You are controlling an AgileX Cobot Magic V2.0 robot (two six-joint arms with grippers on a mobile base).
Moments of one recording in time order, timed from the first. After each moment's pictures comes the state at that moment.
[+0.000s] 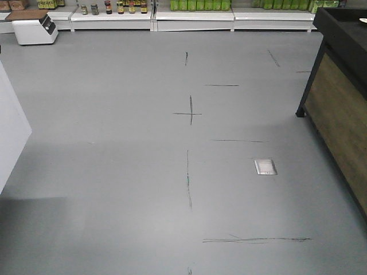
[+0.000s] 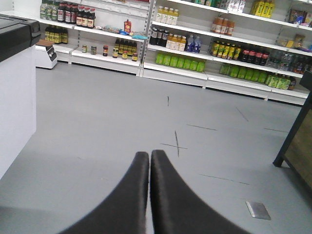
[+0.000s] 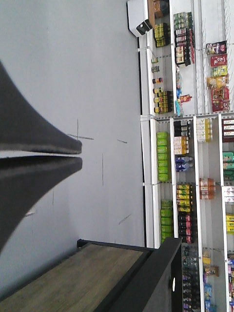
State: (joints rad) left arm 0.01 -0.01 0.02 -0.04 0.18 -0.19; right arm -0.01 -0.01 0.03 0.01 0.11 0.03
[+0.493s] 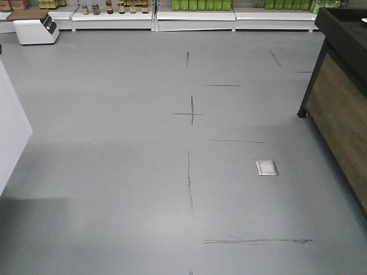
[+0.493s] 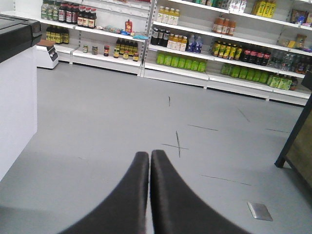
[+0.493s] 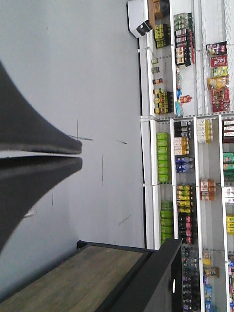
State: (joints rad) left arm 0.01 -0.01 0.02 -0.04 0.18 -0.19; right arm -0.01 -0.01 0.03 0.01 0.11 0.03
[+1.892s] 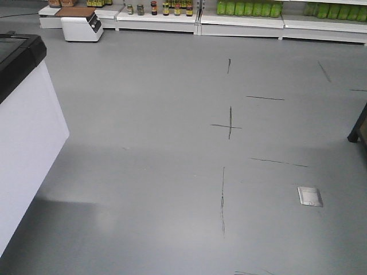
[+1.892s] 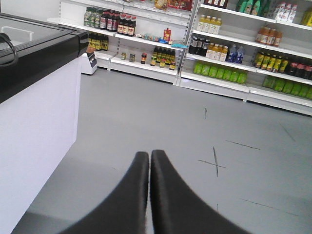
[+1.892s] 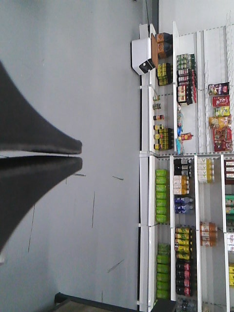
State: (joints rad) left arm 0.01 -0.01 0.02 -0.04 0.18 -0.19; right arm -0.01 -0.01 0.03 0.01 0.11 0.03
